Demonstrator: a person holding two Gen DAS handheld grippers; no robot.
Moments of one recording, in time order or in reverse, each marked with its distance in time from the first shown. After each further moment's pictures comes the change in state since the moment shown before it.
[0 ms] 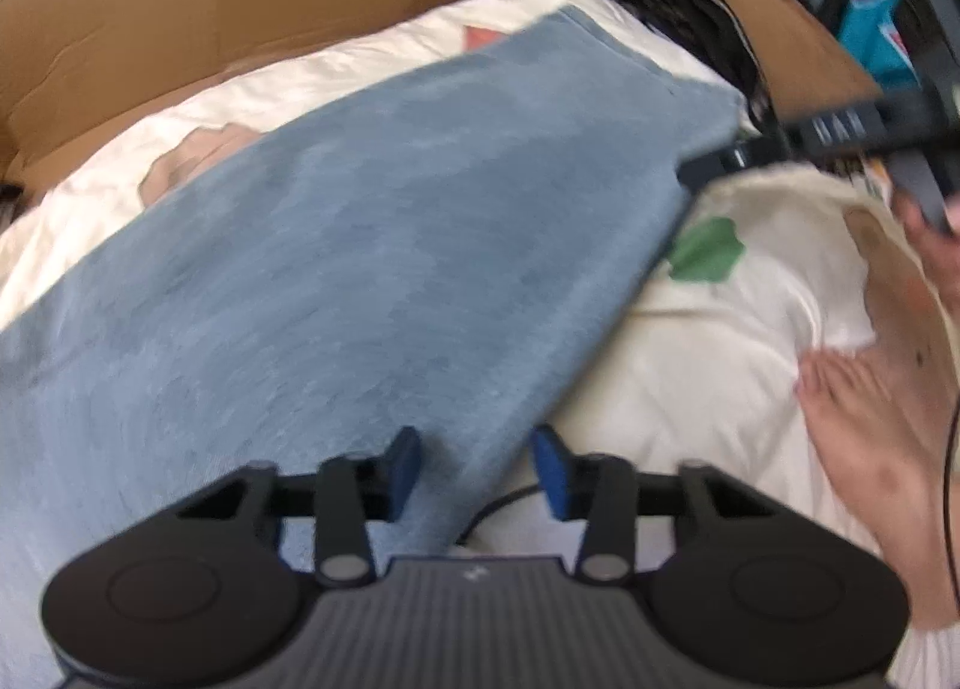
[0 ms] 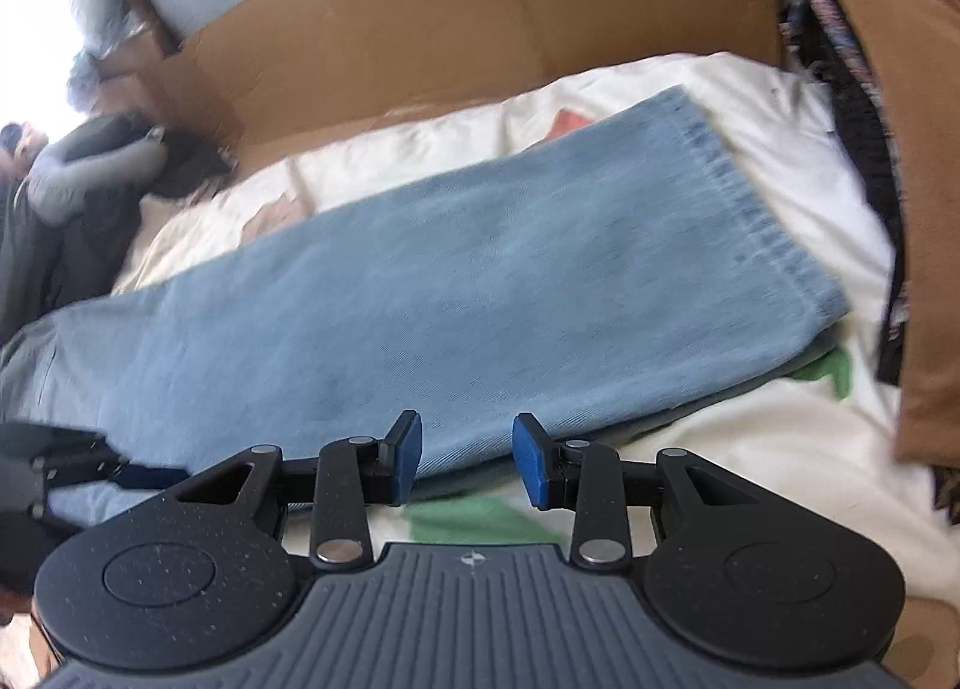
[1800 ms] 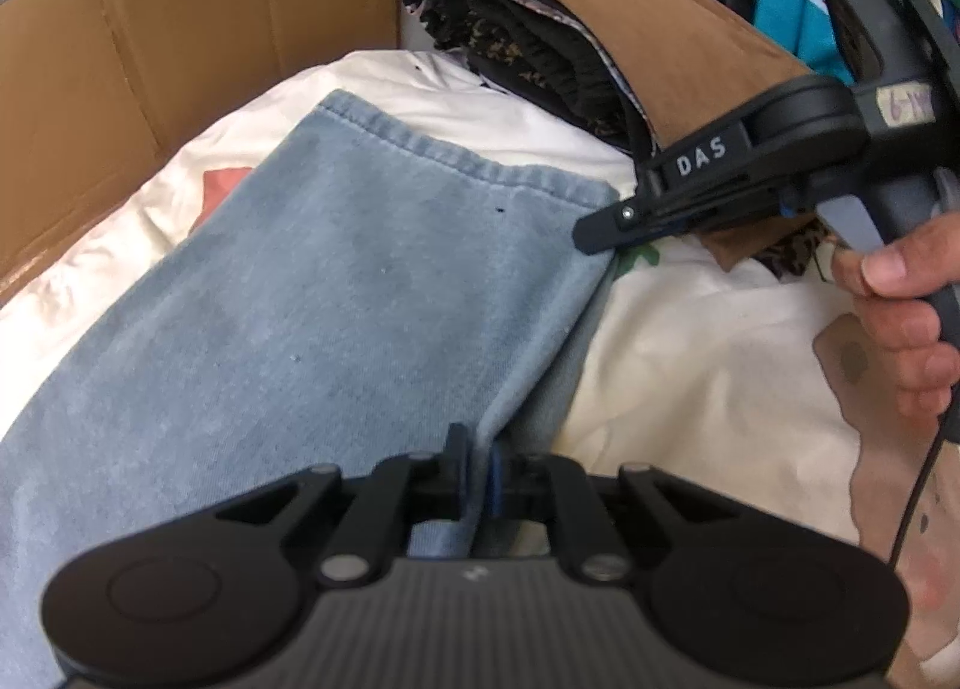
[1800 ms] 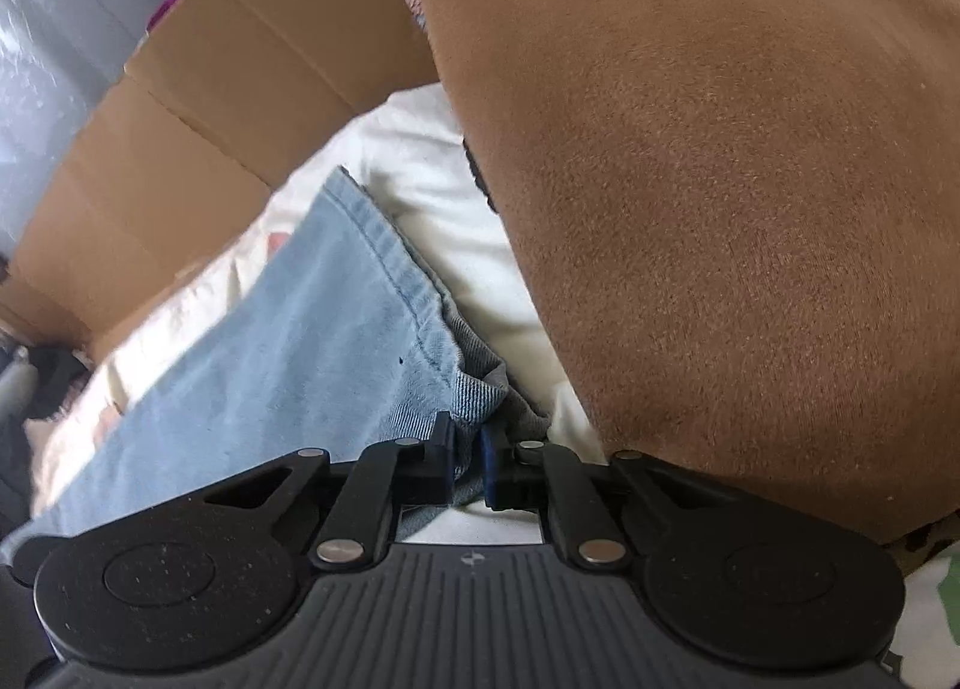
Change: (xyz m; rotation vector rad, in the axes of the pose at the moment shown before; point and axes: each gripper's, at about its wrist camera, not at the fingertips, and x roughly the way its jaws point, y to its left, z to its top) left arm 0.095 -0.117 0.129 0.256 -0.075 -0.106; right arm -0.004 -0.153 0.018 0.408 -0.135 -0.162
